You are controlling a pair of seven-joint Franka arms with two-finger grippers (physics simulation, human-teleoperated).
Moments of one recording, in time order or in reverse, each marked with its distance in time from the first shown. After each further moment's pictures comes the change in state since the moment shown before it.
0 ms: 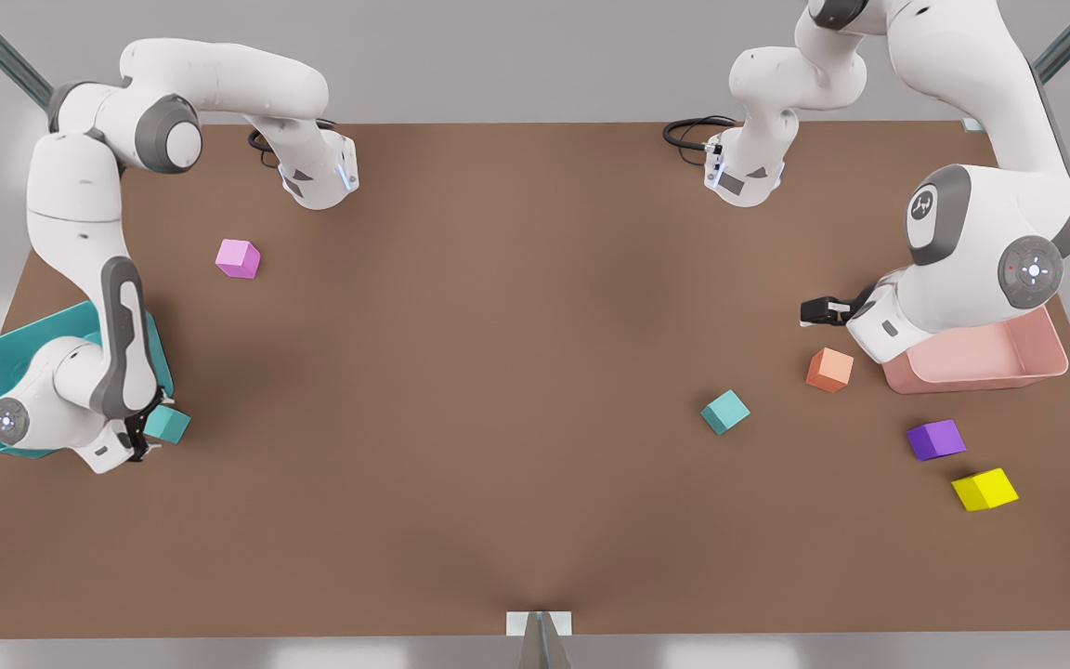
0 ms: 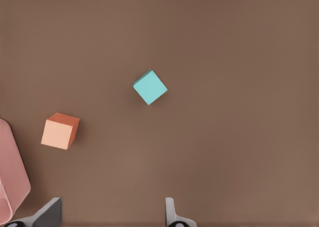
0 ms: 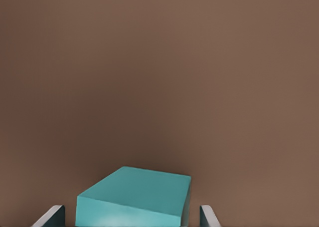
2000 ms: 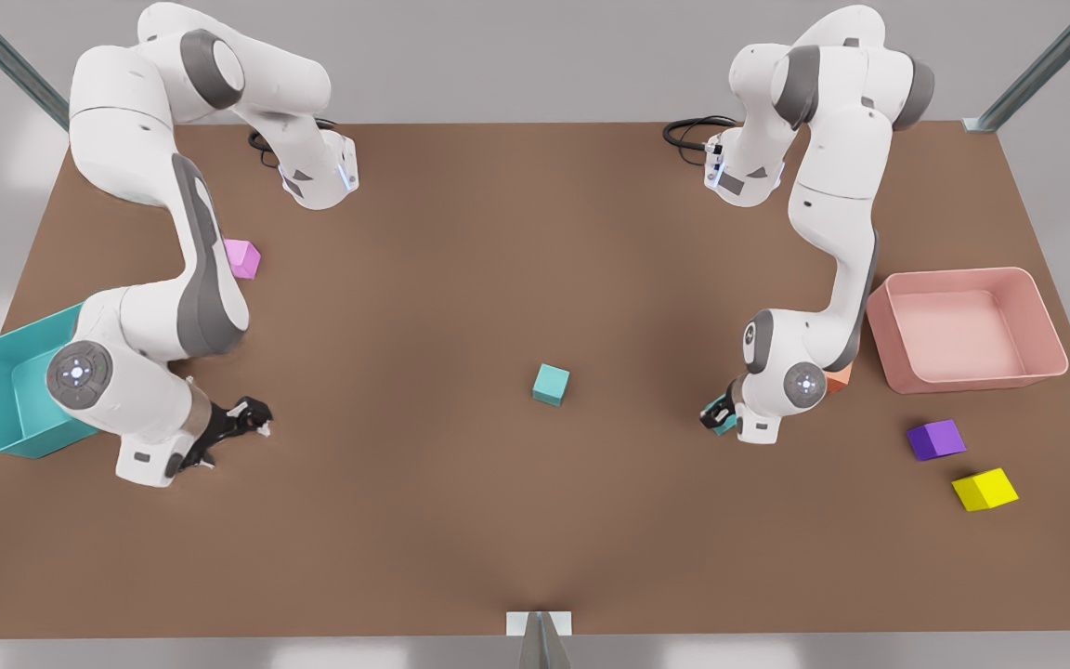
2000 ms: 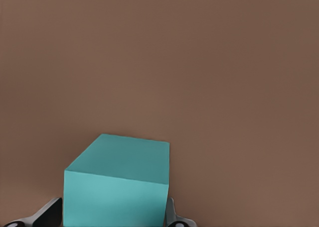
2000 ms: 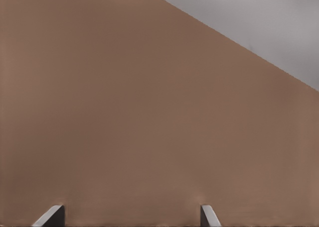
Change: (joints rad) left arm -0.140 0.409 0.017 -0.383 -0.076 0.860 -0.793; right arm 0.194 -0.289 0.350 0.252 -0.139 -0.274 1.291
